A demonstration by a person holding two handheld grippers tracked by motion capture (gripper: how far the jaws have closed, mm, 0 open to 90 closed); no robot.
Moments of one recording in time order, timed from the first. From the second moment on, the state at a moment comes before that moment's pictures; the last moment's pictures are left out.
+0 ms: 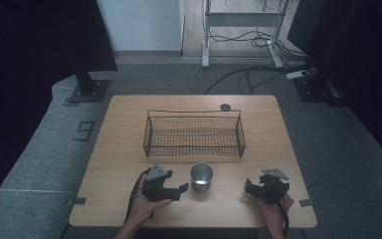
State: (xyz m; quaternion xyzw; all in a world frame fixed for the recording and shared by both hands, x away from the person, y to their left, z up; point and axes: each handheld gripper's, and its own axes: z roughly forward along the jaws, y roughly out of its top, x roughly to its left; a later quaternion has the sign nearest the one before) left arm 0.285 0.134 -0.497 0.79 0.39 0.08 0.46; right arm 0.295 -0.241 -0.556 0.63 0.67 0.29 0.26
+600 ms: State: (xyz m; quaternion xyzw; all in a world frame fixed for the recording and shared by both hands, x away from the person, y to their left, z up) left arm 0.285 0.113 -0.490 0.80 0.37 0.07 0.46; right arm 0.295 -0.241 -0.556 0.63 0.67 0.29 0.26
